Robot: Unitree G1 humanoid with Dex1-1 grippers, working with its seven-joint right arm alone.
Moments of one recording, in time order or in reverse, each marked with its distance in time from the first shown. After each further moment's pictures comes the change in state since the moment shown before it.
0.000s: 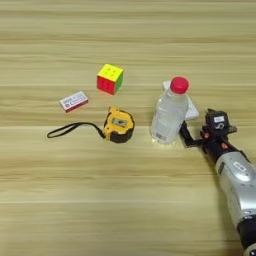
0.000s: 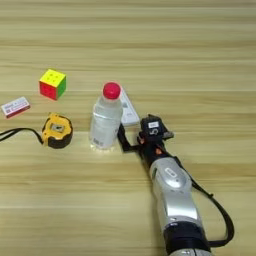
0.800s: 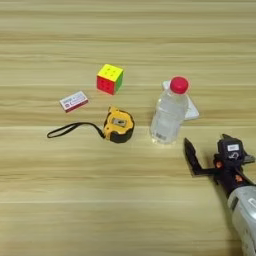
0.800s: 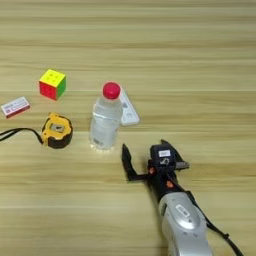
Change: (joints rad) arm 0.325 0.036 0.018 -0.434 -0.001 0.178 -0.034
